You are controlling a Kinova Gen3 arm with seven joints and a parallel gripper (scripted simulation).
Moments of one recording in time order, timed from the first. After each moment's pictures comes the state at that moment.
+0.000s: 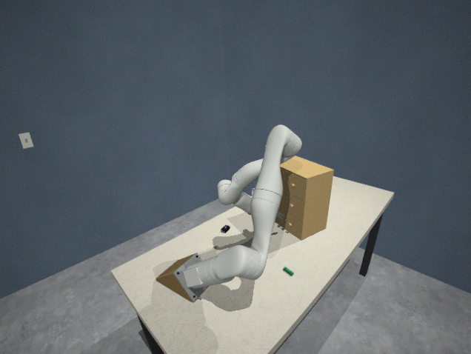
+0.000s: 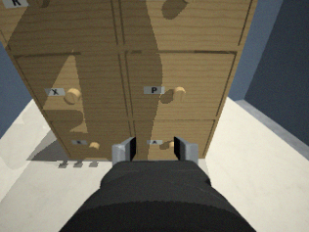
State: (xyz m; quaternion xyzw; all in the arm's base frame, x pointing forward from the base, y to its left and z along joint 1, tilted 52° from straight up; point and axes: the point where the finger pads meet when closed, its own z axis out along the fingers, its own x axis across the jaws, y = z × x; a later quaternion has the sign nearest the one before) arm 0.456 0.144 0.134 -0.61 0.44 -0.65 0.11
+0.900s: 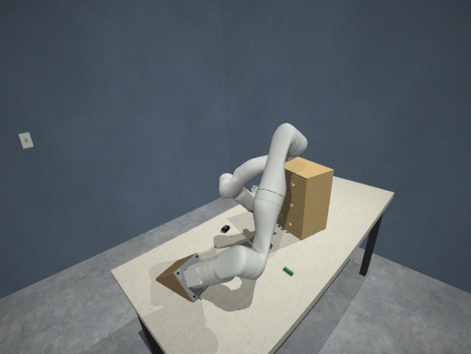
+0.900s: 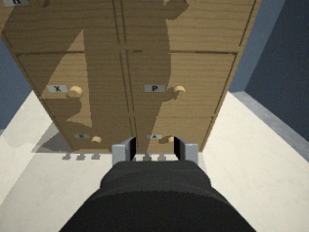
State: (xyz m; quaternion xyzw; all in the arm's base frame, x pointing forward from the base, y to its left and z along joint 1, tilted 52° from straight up) arm 0.446 0.148 0.135 -0.61 0.46 -0.64 0.08
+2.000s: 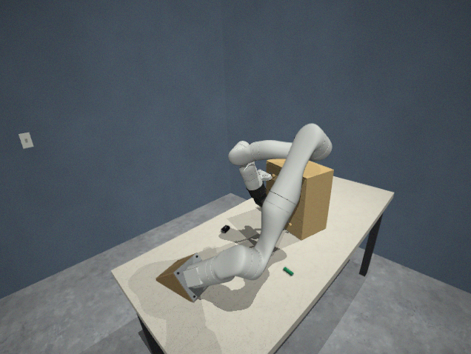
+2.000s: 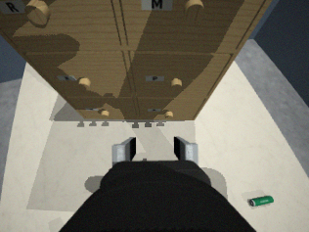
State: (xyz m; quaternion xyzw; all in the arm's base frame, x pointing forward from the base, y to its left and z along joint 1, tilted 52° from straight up) arm 0.401 0.179 0.150 -0.62 0.57 -0.54 -0.04
